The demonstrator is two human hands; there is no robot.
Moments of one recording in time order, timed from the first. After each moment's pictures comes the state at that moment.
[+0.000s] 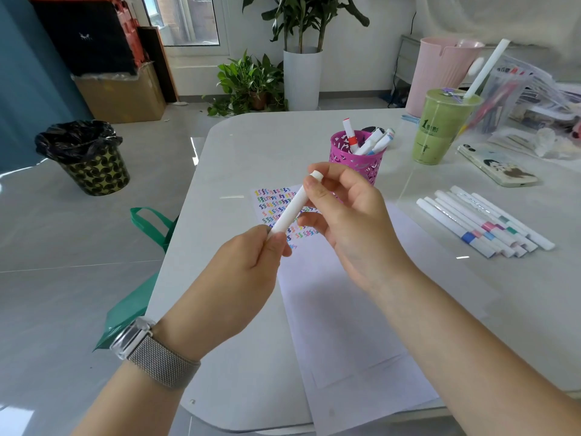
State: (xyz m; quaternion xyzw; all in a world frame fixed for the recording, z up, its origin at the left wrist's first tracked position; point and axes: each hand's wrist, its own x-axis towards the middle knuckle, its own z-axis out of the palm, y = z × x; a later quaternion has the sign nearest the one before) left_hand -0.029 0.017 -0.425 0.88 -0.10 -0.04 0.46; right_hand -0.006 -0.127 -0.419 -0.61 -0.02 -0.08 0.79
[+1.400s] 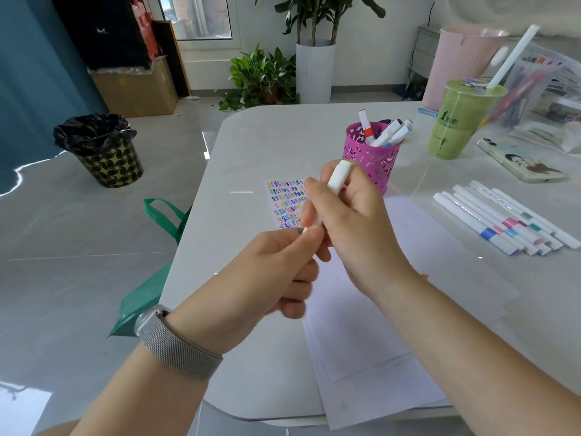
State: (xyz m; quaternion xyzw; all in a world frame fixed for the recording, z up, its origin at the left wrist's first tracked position) left_hand -0.044 0.005 -0.411 0.68 -0.05 -0.25 0.69; right_hand -0.019 -0.112 -0.418 -0.67 -0.07 -0.09 0.74
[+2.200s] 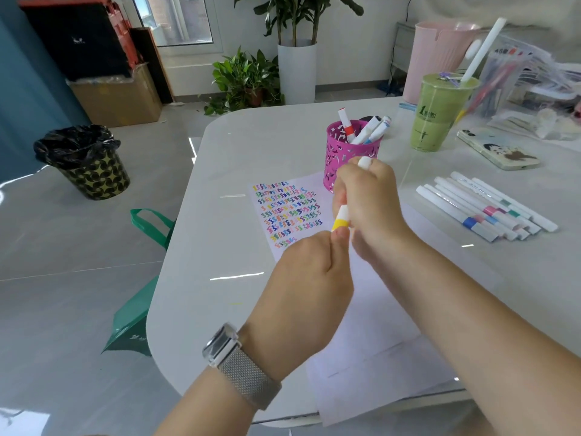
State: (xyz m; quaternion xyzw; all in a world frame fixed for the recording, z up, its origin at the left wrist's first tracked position) left_hand -0.052 -0.042 -0.422 0.86 -0.17 -0.01 0.47; right_hand 0.017 -0.136 -0.419 -0.66 0.13 -0.18 0.72
